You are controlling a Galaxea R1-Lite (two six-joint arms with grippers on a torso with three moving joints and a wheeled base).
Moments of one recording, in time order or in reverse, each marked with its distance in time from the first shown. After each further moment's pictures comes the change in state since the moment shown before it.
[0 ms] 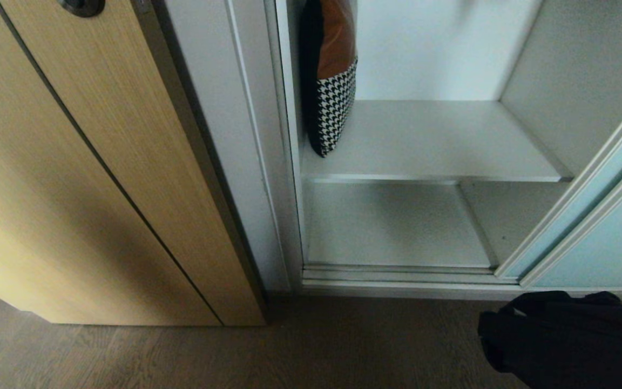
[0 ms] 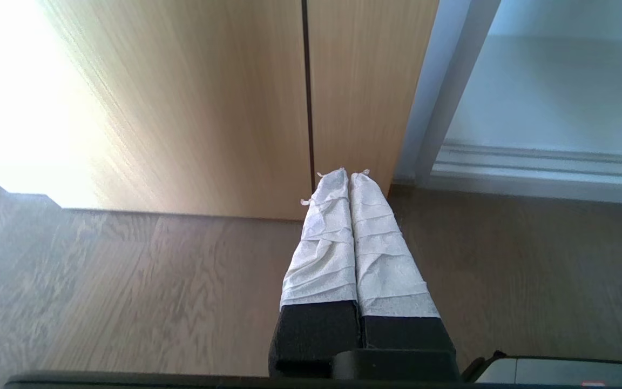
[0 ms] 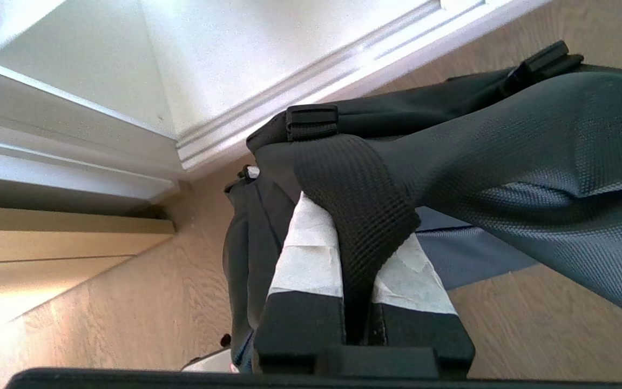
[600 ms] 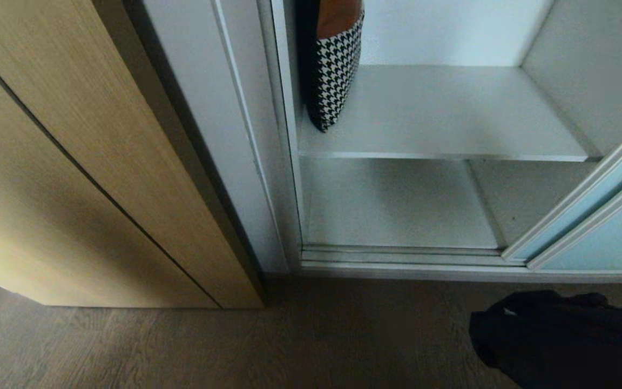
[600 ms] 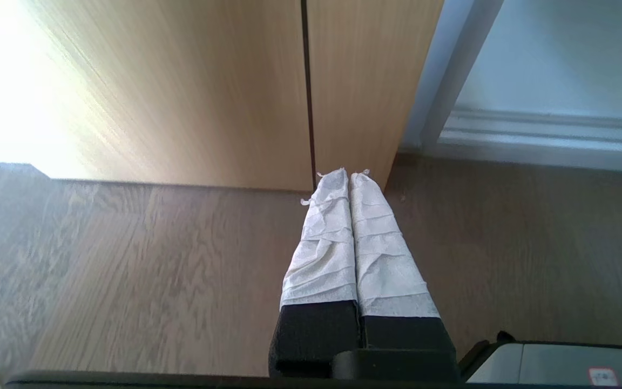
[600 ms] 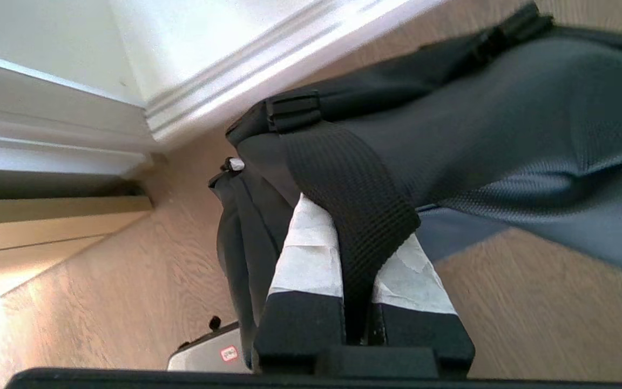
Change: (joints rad) left arm 0.000 0.000 -0.005 0.007 0.000 -0.002; right arm 0.003 0.012 0.031 -0.007 0.002 -0.001
